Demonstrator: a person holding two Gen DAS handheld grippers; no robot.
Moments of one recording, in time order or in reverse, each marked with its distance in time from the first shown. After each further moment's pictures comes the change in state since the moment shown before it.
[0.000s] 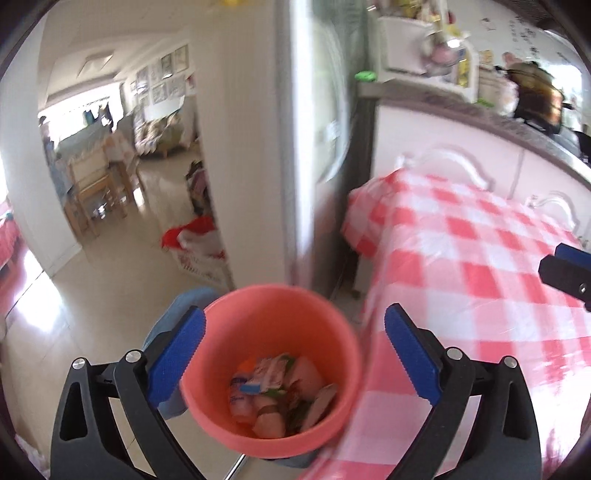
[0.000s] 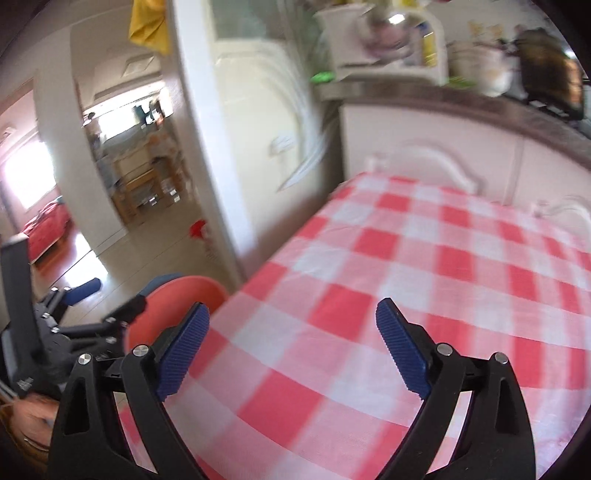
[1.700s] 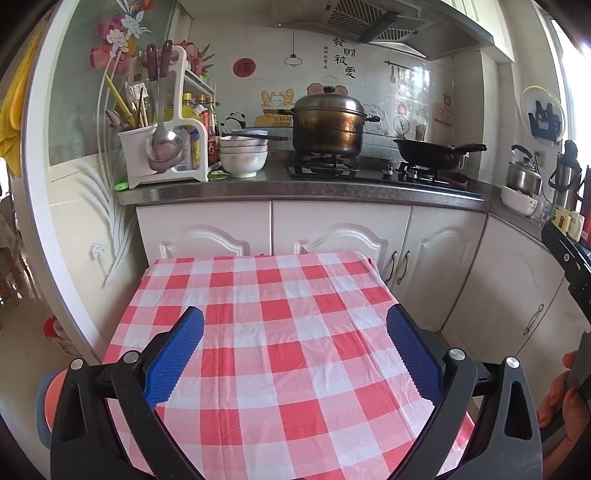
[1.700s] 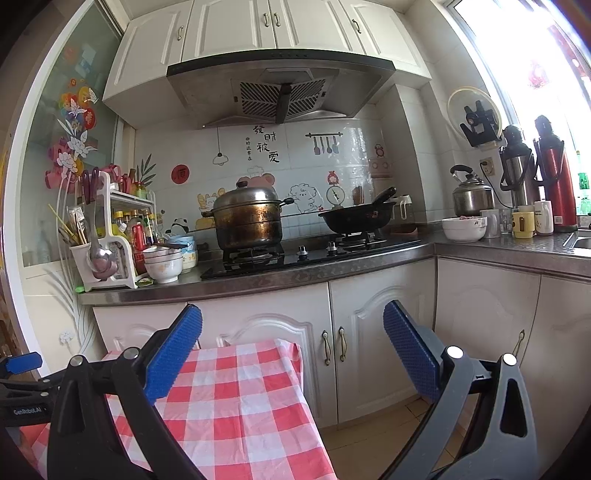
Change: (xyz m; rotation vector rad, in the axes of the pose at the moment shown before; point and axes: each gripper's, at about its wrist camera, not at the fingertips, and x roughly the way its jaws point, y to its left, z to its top) left arm -0.187 -0.305 0.044 0.220 -0.177 -0.478; right arm -0.359 -0.200 -0.076 0.270 -0.654 -0.766
